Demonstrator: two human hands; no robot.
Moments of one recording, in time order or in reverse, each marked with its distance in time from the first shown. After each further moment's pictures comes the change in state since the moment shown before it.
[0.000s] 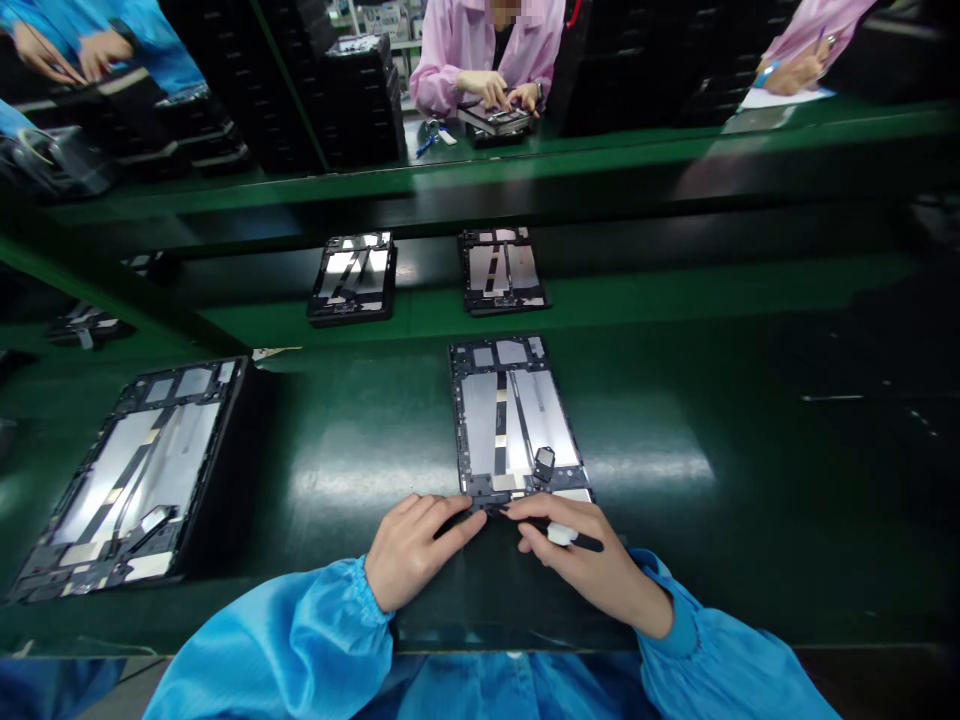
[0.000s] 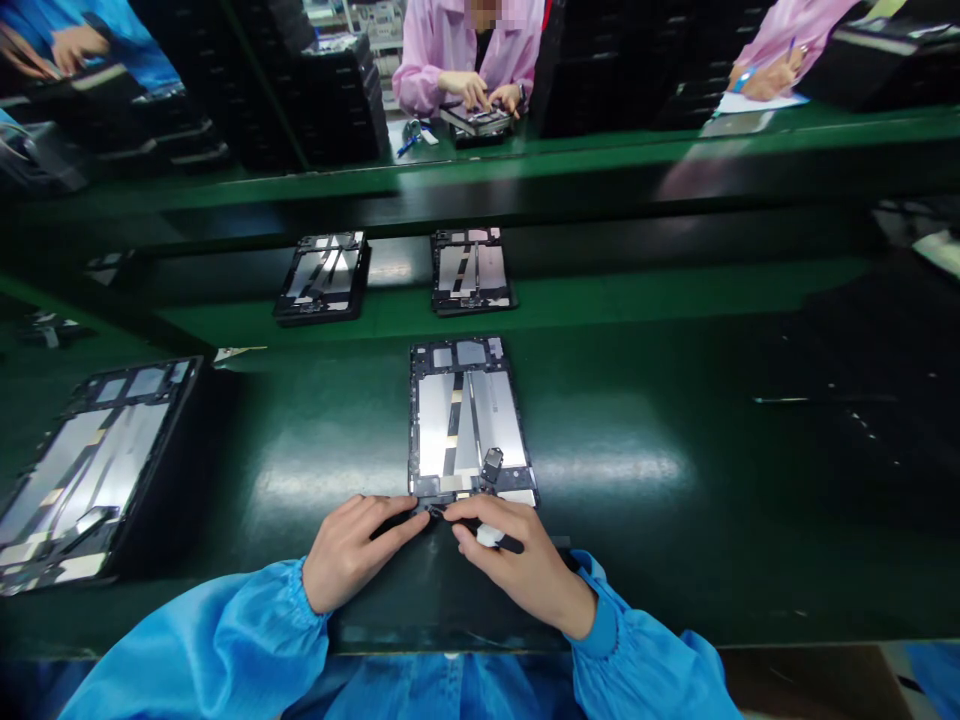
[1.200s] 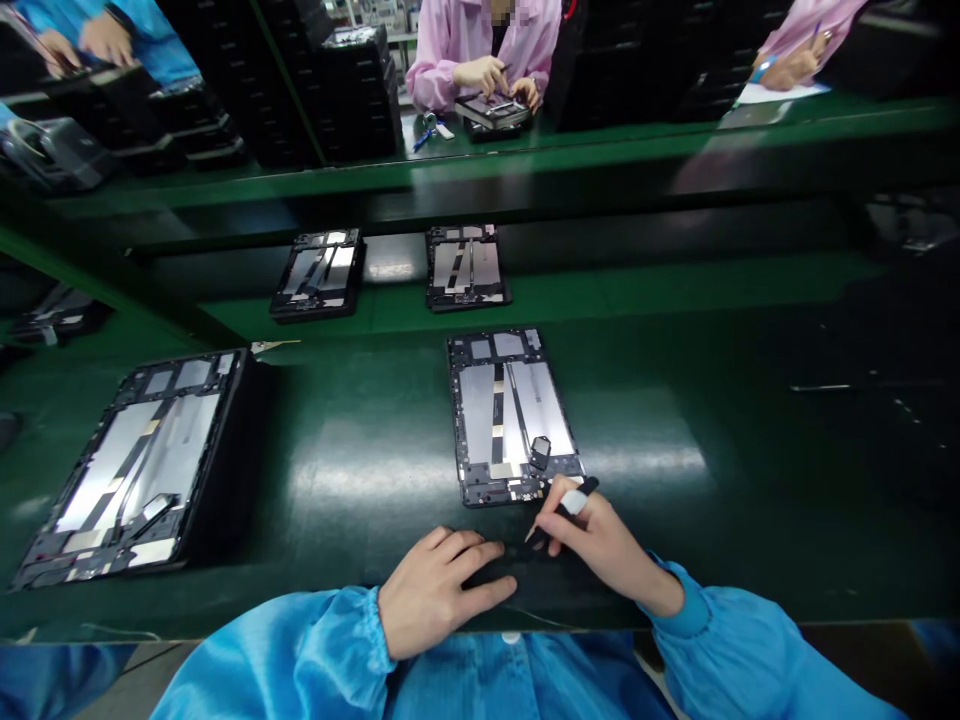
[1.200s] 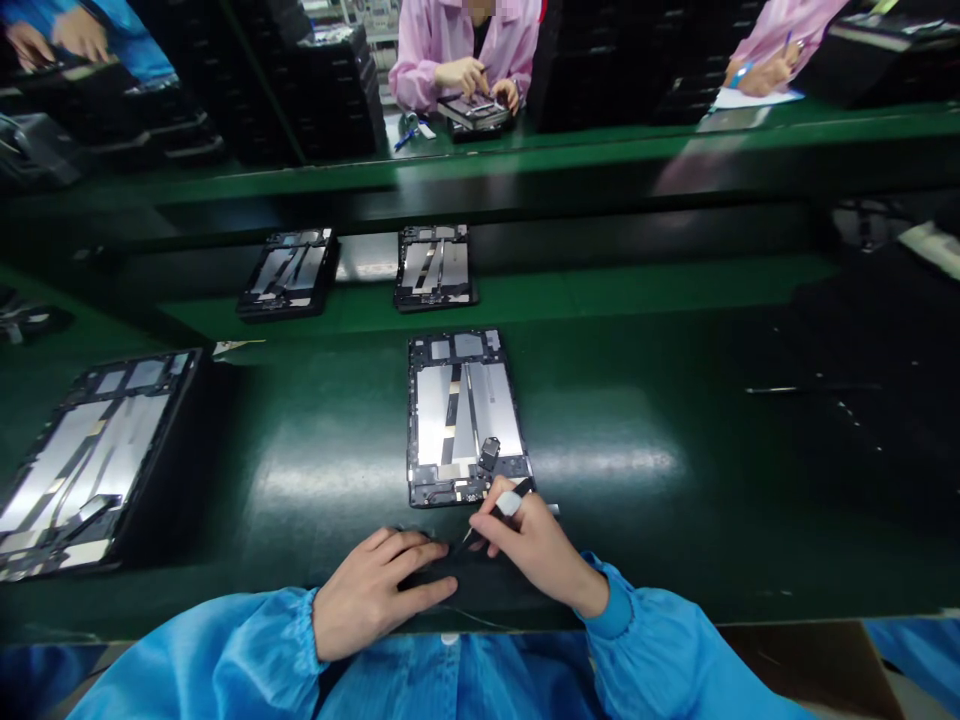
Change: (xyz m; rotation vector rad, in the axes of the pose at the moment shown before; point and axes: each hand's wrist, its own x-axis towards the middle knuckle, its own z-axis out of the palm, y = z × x) left_hand -0.009 0.040 0.001 -0.151 -0.140 0.112; right_hand -0.006 0.006 -0.008 0.153 -0.025 0.218
